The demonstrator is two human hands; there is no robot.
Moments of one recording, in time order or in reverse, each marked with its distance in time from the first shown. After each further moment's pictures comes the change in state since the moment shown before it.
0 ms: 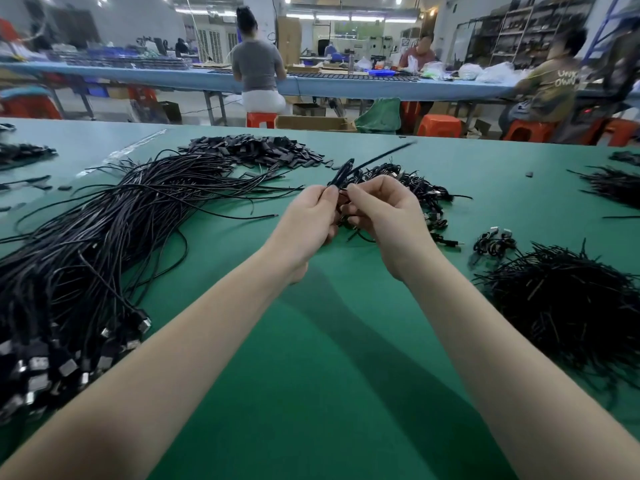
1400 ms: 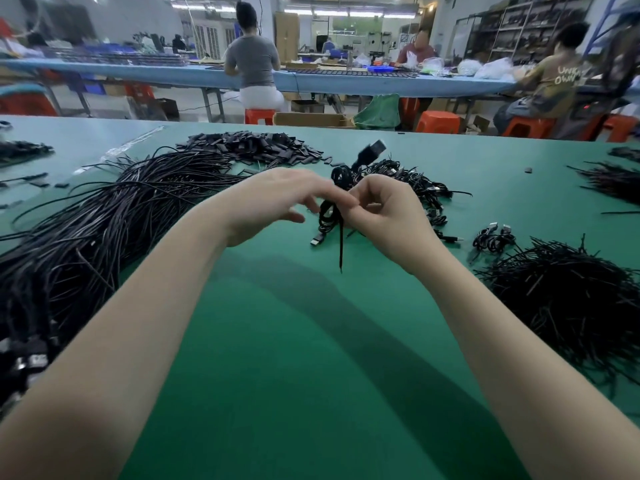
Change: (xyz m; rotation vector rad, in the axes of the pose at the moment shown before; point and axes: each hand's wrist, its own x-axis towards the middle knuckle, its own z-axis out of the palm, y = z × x) left_hand 0.005 0.039 -0.055 0.449 -0.409 0.073; right_hand -0.008 -0.011 -0.007 -0.597 -0.128 -0.240
